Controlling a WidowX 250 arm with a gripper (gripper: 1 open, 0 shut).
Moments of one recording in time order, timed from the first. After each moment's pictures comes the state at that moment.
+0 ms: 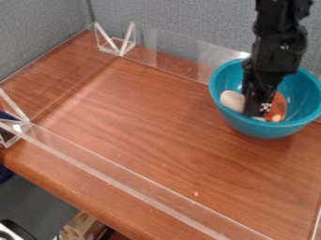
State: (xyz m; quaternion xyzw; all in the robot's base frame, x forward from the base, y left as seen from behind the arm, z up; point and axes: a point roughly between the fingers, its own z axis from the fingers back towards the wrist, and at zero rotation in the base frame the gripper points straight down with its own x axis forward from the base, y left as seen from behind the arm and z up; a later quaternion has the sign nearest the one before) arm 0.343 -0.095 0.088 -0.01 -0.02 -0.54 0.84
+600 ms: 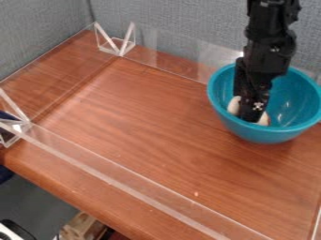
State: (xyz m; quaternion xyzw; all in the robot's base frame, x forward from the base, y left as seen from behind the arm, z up) arm 0.355 -0.080 0.078 -0.01 -0.01 -0.52 0.86
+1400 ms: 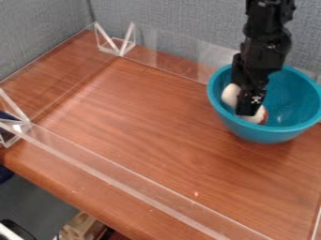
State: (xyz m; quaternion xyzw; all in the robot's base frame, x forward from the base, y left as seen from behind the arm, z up) arm 0.377 -0.073 0.067 0.00 -0.01 -0.50 0.87
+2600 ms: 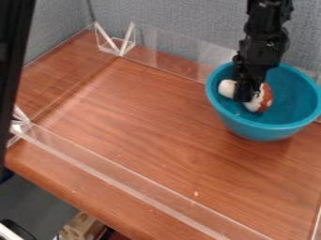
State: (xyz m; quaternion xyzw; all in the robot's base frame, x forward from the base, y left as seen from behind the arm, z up) arm 0.402 -0.065 0.060 0.02 -0.01 -0.49 0.87
